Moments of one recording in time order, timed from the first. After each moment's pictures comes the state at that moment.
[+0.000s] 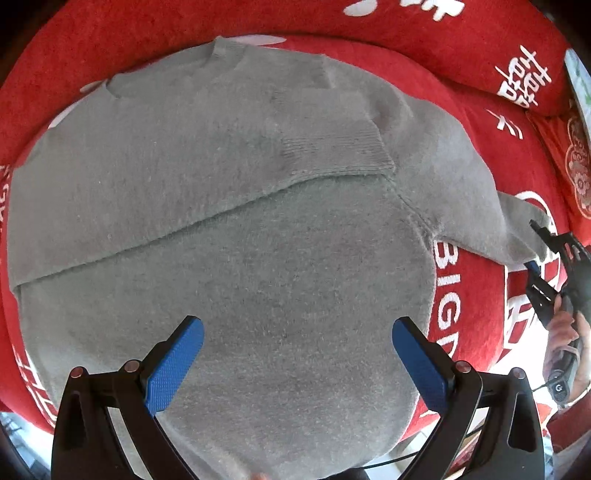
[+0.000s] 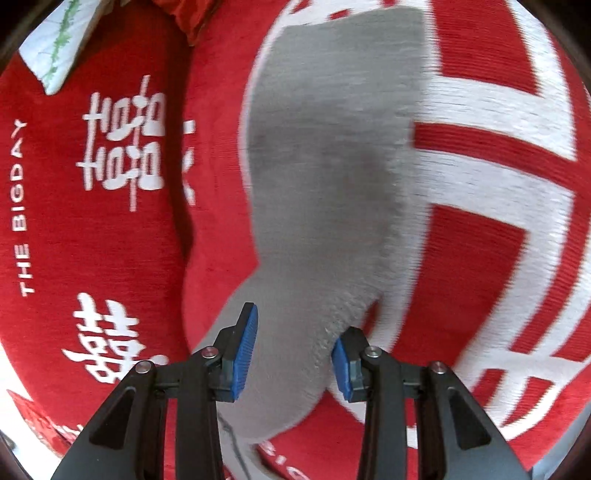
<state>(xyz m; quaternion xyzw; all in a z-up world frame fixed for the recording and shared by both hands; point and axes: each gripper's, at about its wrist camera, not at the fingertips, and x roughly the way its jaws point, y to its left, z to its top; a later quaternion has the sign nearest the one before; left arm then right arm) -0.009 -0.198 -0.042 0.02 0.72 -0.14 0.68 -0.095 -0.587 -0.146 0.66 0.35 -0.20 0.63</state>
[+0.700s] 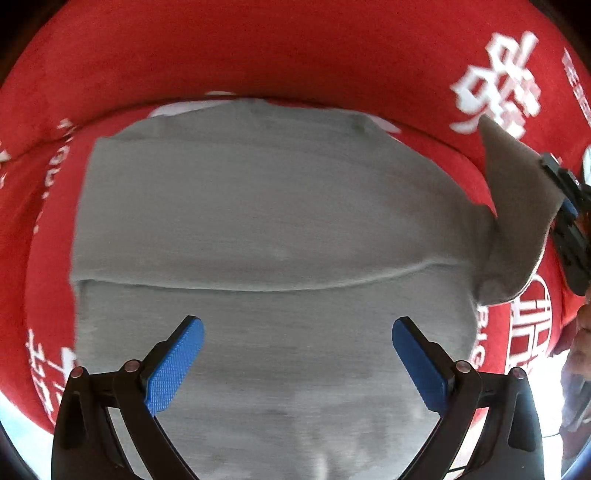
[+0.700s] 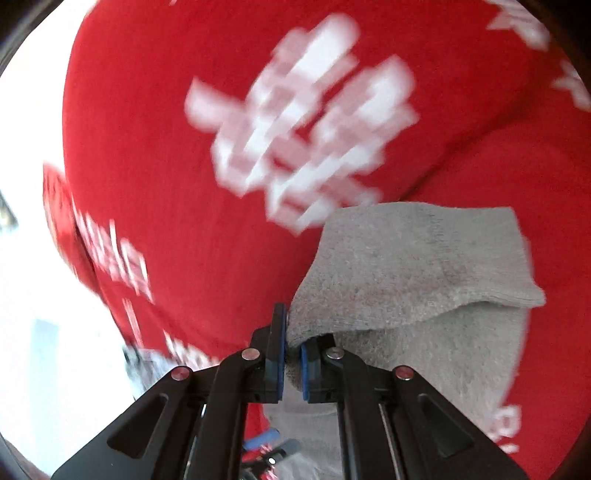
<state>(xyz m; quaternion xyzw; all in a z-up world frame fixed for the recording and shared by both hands) 0.020 -0.054 -0.017 -0.07 0.66 -0.08 0.74 0.107 -0.375 -0.034 0.47 0.42 0.17 0.75</state>
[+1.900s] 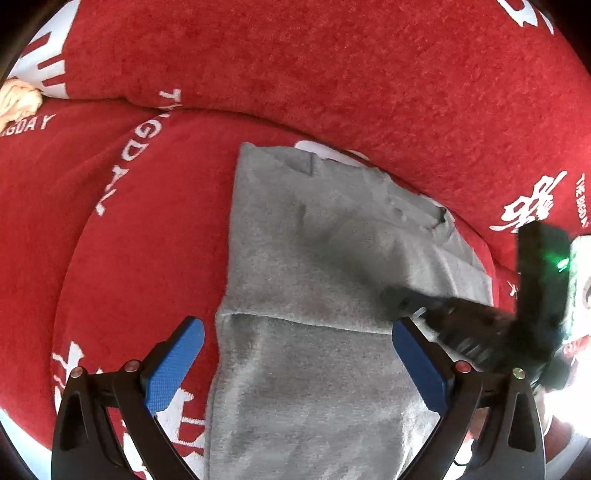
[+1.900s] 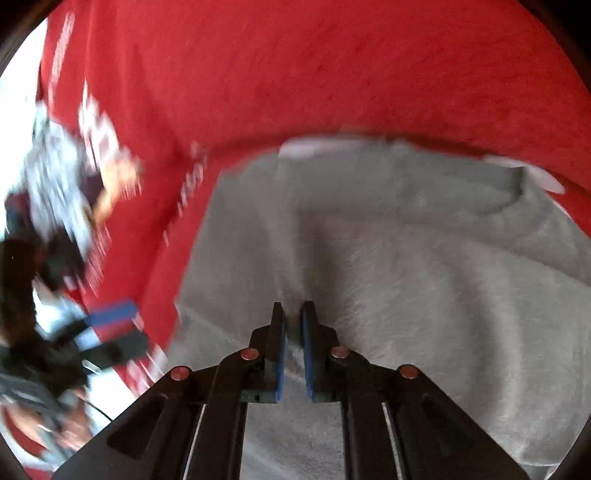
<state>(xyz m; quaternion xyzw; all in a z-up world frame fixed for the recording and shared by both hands) 0.027 0.109 -0.022 -0.19 0.61 -0.06 0.76 0.128 -0.056 -0.102 0.06 0.63 0.25 0.73</state>
